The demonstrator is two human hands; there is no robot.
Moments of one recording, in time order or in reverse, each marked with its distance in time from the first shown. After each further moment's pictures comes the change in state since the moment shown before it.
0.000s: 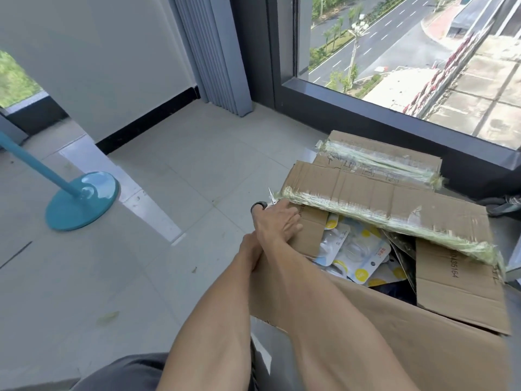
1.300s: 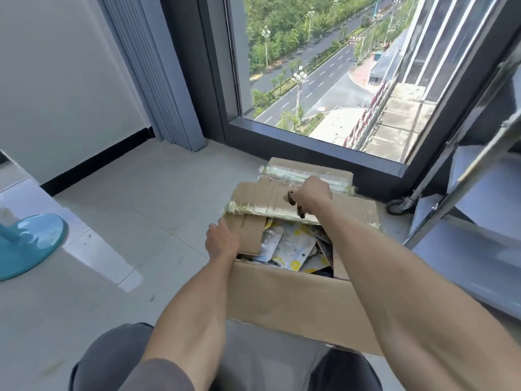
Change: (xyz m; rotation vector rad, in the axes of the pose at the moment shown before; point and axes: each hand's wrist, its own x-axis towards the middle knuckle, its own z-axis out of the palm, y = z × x) left_hand -0.076 0.035 0.057 0.754 0.423 0.484; right_hand 0.046 0.075 -0.264 -0.080 -0.140 -0.086
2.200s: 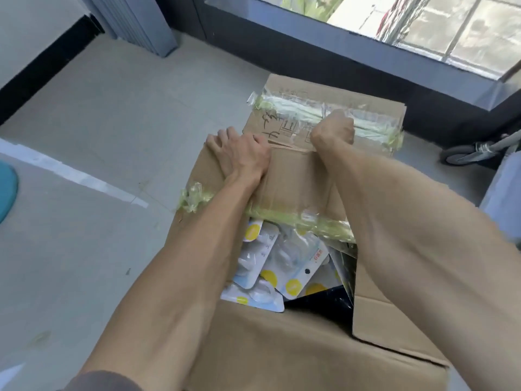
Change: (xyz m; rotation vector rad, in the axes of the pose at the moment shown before) left_hand 0.192 0.146 0.126 0.349 0.175 0.135; right_hand 0.319 0.040 0.102 -0.059 0.280 0.285
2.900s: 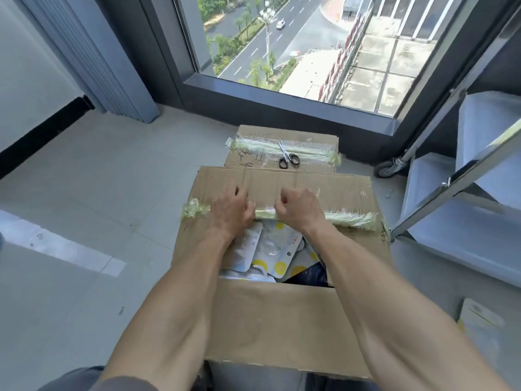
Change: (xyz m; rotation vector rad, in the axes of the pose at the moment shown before) left_hand -0.115 -0.067 -0.055 -0.191 -0.034 0.614; right_hand -0.183 0.117 -0.068 -0.041 -0.039 -0.707
